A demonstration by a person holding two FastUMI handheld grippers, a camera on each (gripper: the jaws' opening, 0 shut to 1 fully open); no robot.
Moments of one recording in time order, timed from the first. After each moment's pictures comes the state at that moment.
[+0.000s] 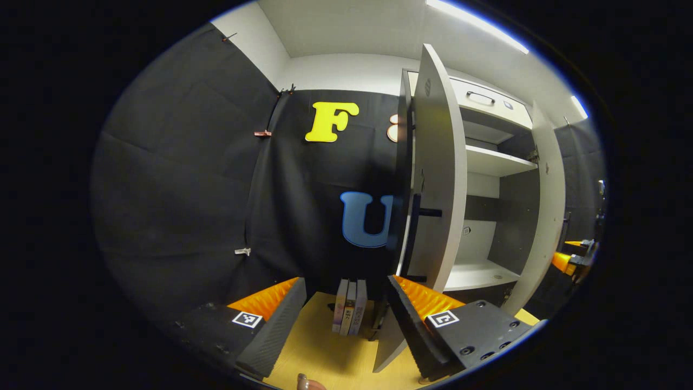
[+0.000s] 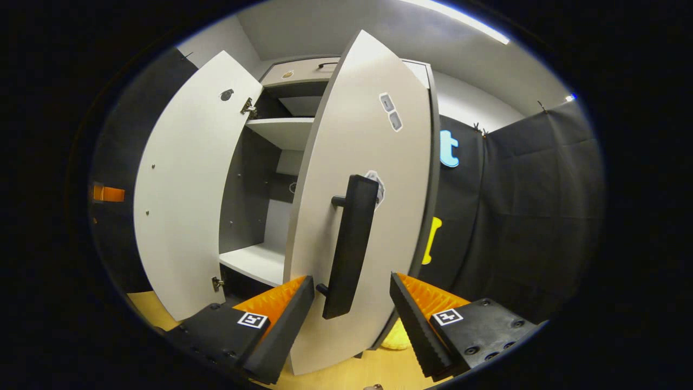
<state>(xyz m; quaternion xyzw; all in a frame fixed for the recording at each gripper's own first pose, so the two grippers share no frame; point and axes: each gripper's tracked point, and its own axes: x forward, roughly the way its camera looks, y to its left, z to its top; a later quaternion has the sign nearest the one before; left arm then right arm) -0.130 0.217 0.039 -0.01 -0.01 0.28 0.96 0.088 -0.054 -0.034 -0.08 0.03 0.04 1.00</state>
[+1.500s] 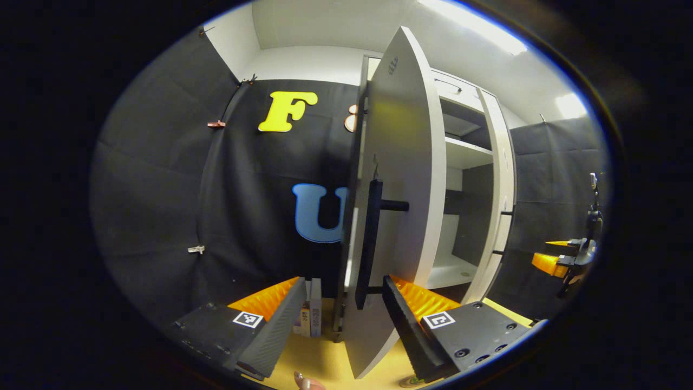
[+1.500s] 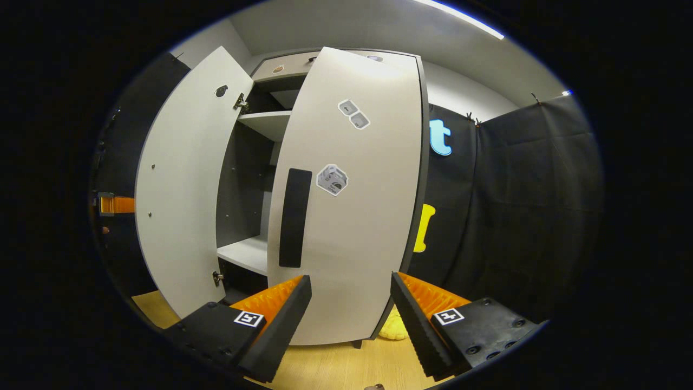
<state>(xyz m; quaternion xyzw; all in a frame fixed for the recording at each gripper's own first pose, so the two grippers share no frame) -0.042 0.154 0.027 -0.01 0.01 0.16 0.99 0.056 -0.093 -0.037 -0.07 0.05 0.00 1.00</state>
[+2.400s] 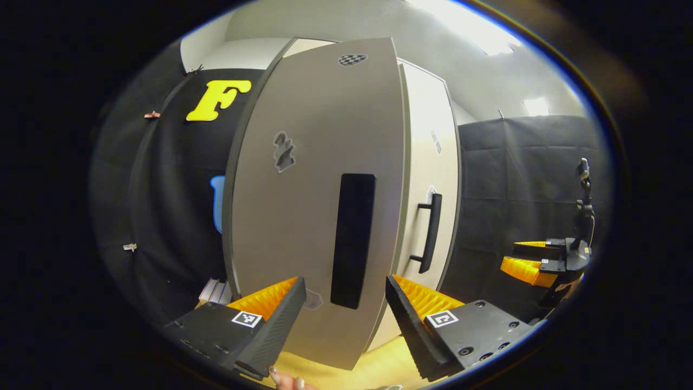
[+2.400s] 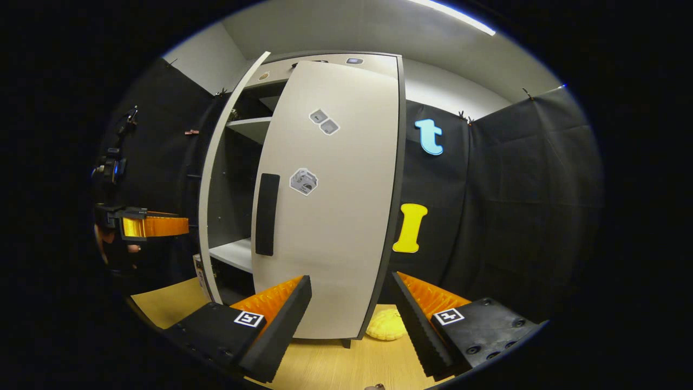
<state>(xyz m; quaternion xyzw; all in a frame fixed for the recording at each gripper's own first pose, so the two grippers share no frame) 0.066 0.023 0.008 0.00 0.01 0.02 1.00 0.047 -0.138 -0.027 -0.06 0.04 -0.01 1.00</state>
